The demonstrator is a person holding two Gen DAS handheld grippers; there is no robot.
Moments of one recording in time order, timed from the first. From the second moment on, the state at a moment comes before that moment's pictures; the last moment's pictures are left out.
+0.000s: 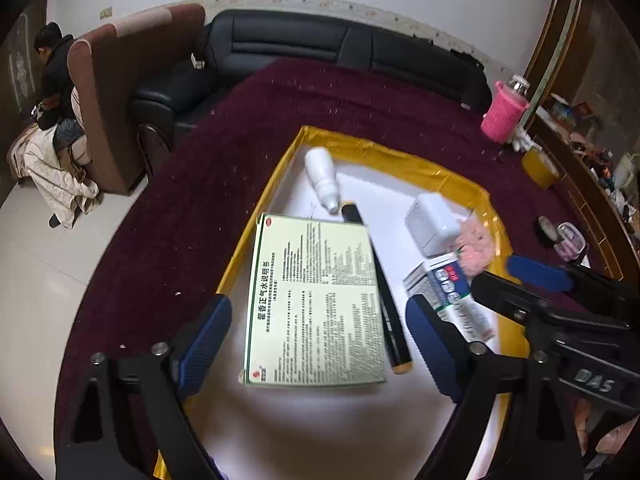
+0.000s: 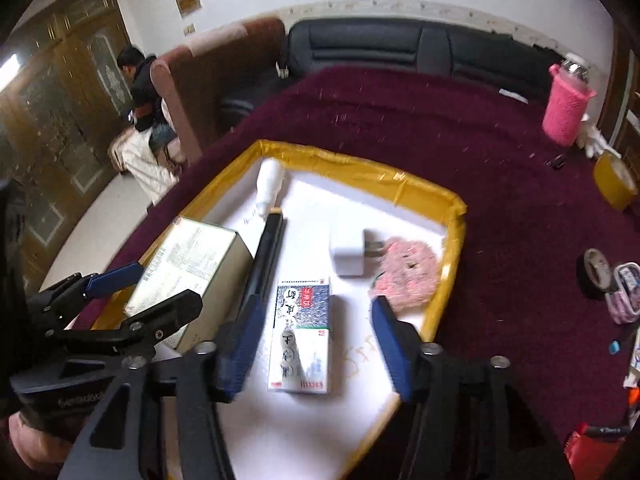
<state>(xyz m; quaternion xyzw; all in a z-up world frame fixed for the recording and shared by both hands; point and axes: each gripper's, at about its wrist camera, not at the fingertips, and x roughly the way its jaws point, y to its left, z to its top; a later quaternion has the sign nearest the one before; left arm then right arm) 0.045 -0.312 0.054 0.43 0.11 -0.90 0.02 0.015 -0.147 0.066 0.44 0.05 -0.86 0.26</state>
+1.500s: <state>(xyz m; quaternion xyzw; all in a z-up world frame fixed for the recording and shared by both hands) 0.049 0.121 0.026 0.35 -0.30 -0.82 -0.35 0.061 0.282 0.041 0.31 -0.21 -0.93 -0.01</state>
